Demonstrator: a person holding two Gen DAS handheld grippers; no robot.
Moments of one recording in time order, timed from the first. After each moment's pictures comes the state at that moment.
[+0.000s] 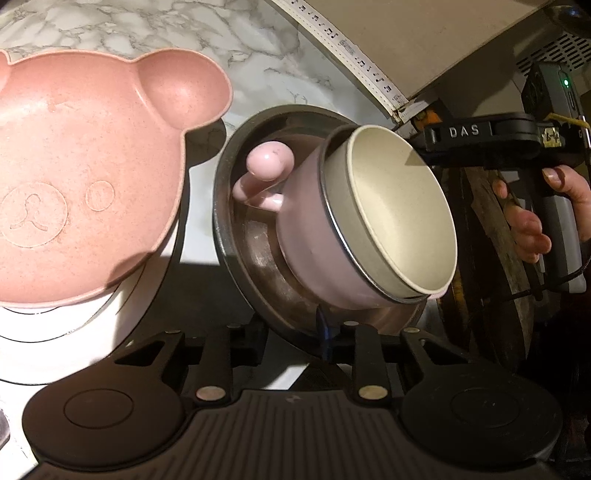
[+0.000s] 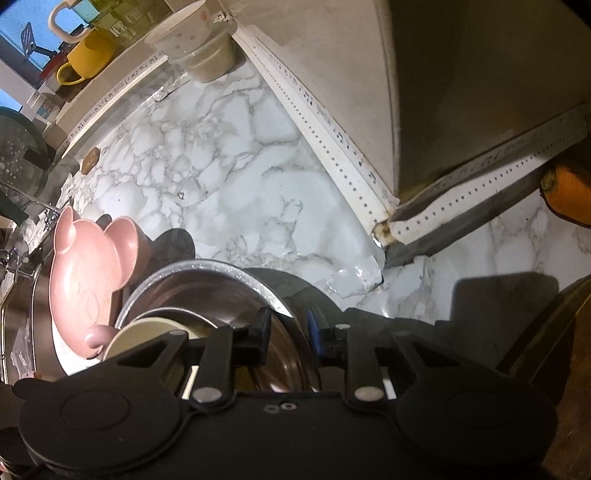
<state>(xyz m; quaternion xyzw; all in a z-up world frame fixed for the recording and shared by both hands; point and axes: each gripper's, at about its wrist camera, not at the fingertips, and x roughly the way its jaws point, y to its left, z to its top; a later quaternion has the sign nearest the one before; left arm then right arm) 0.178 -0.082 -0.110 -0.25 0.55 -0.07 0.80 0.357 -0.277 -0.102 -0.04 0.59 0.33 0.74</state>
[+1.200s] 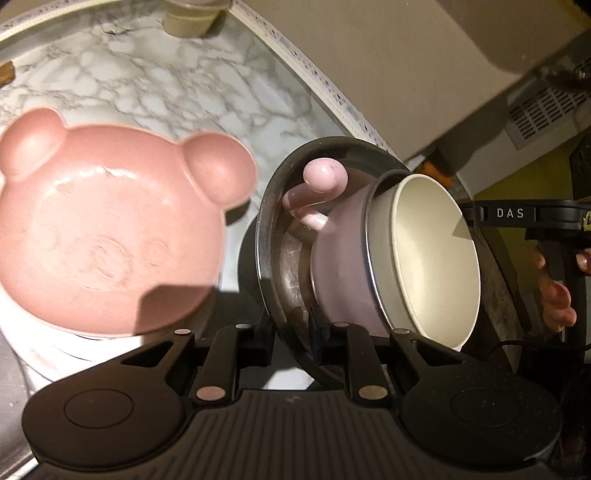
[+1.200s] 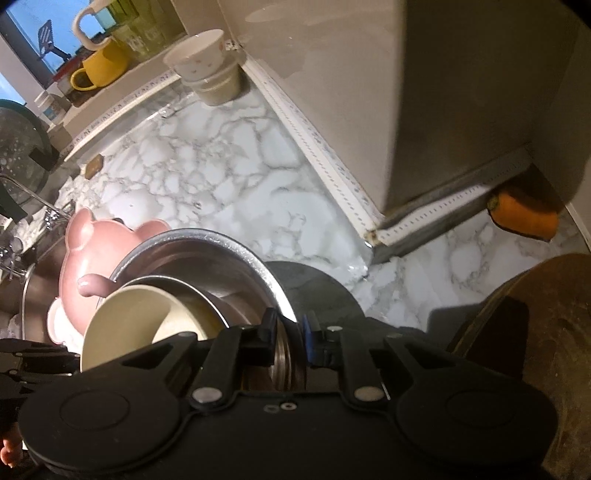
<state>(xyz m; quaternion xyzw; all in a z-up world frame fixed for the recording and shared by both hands) 0.166 -0.043 -0.051 -0.26 0.51 -0.04 0.82 0.308 -0.268 -0.029 -0.07 0.55 0.29 0.78</state>
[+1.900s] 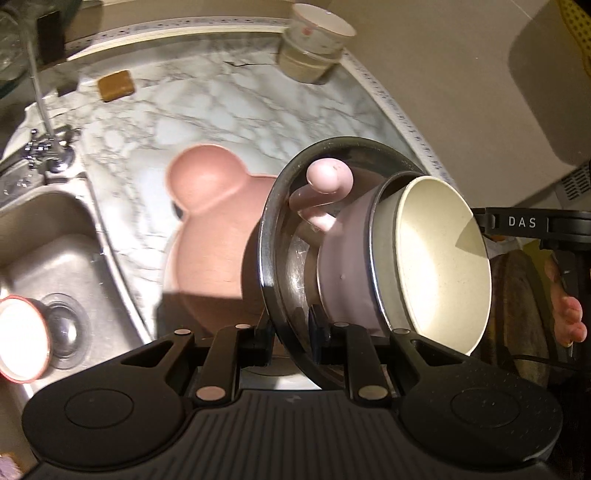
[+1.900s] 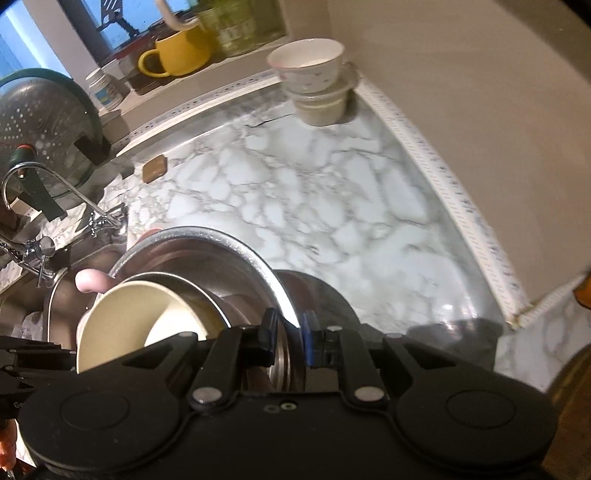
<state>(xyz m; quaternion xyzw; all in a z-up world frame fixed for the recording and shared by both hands) 0.128 0.077 -0.027 -0.26 0.51 0.05 0.82 0.284 -0.120 -0.024 -0.10 0.53 0.34 0.77</state>
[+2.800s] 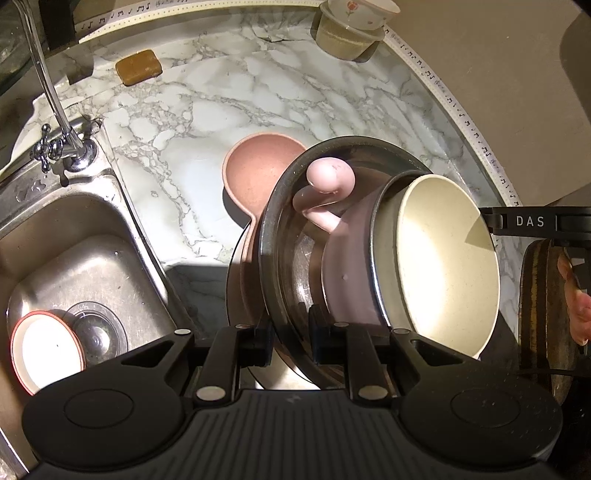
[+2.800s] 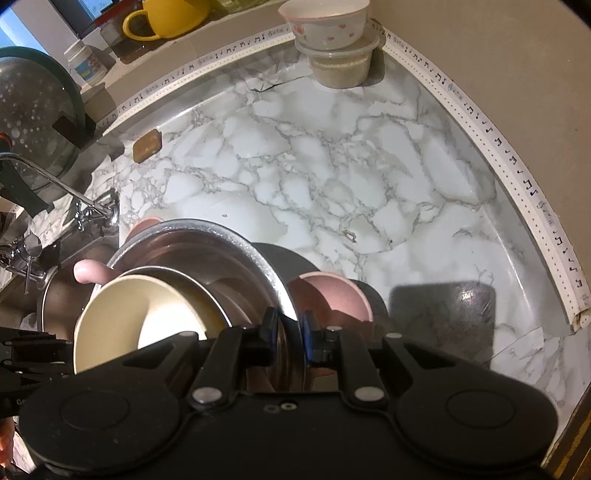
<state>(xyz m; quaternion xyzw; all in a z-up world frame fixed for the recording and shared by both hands) 0.147 0.117 -0.064 -0.24 0.55 0.05 0.80 0.289 -0.077 -0.067 -0.10 0.57 0.33 0.75</state>
